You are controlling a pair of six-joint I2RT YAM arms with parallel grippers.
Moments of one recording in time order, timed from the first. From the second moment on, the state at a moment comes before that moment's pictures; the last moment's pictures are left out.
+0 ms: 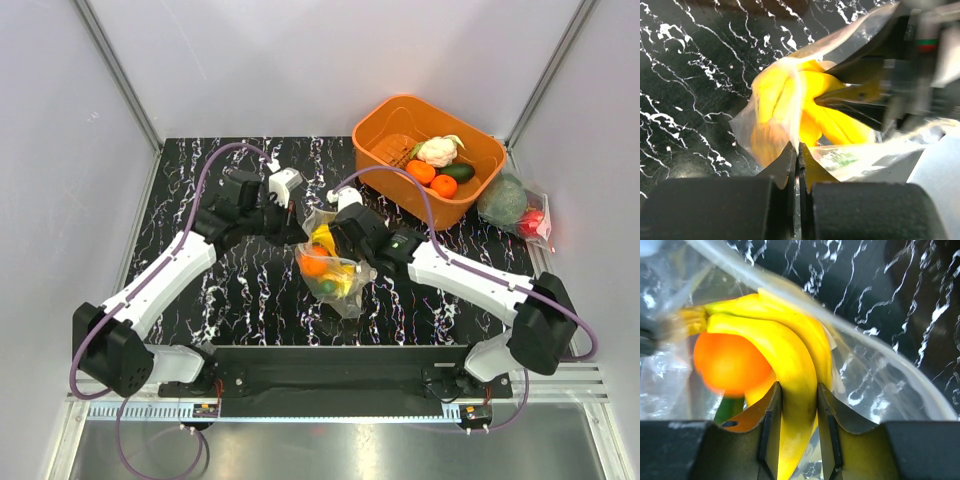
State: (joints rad) left arm -0.48 1.30 1.11 -0.48 0.53 -0.16; right arm 0.88 1.48 1.13 -0.42 0.28 0.30
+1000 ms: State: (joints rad) left arm -0.48 1.30 1.13 -0.48 0.47 -0.15; right arm 0.94 1.43 1.26 -0.60 0.53 0.31
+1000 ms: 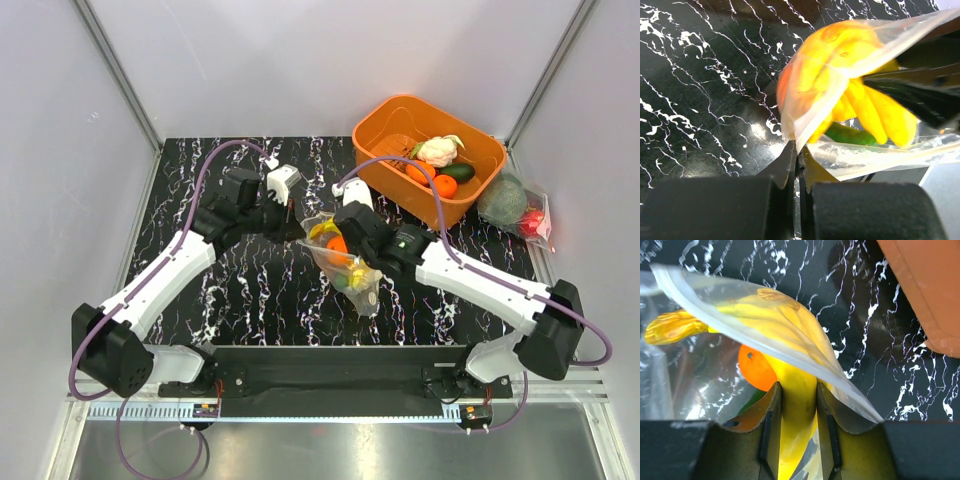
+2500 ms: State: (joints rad) left arm -0.48 1.31 1.13 -0.53 0.63 -0.14; right arm 0.88 1.09 0.94 -0.25 0.23 0.23
